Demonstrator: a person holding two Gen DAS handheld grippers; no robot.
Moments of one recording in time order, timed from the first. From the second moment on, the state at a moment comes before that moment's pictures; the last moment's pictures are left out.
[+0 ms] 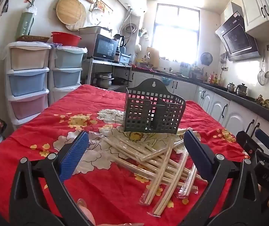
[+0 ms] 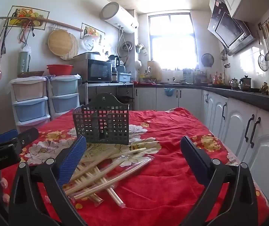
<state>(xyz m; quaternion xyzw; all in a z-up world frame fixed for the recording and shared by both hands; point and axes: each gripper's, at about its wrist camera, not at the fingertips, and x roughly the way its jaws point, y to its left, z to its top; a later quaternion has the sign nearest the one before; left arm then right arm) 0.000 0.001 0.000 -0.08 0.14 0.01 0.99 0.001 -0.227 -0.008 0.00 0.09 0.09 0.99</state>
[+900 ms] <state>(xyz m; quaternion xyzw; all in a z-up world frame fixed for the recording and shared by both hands) 0.000 -0.002 0.002 -0.08 0.14 0.00 0.99 -0.002 -0.230 -0.006 0.00 0.09 0.08 0.99</state>
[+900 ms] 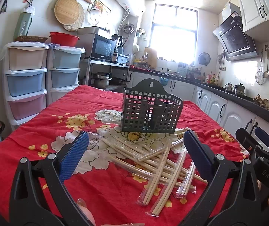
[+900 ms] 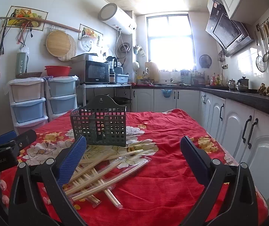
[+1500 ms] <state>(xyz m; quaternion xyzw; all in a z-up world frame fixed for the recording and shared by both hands) 0.000 -0.003 0.001 -0.08 0.14 0.00 0.99 -0.001 -0.230 -0.006 0.00 0.09 0.08 0.99</state>
